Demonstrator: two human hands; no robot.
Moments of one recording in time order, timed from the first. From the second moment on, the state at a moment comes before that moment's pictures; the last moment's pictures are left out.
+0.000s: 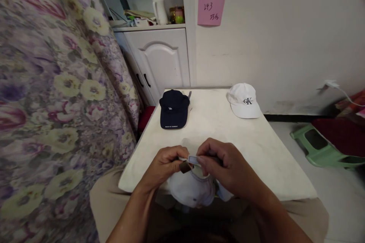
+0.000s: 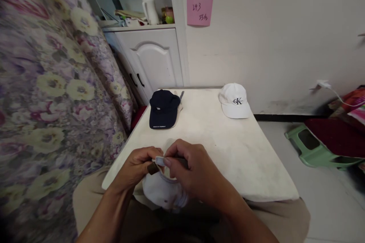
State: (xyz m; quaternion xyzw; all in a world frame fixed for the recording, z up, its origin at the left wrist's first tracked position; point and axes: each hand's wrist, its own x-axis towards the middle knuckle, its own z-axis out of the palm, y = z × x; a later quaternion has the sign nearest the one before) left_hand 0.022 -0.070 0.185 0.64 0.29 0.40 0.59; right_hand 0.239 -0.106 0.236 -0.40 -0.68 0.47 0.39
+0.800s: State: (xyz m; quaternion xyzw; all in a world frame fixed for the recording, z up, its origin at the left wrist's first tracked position) left_hand 0.024 -0.069 0.187 0.65 0.32 0.38 0.58; right_hand 0.238 -0.097 0.222 -0.37 -0.61 0.59 0.39
